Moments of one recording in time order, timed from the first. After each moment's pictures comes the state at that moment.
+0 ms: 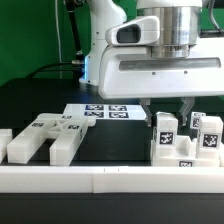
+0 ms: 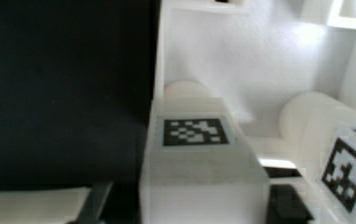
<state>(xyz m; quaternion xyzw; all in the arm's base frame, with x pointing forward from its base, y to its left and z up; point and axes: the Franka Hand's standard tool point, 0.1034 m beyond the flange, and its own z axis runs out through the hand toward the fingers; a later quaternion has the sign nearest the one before) 0.605 0.054 0.076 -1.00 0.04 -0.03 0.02</state>
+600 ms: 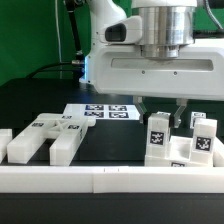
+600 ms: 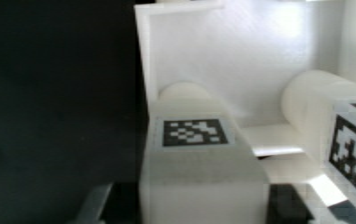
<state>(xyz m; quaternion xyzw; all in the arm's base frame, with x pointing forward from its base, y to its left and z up) 0.606 0.040 0.076 -0.97 0.23 -0.02 0.02</state>
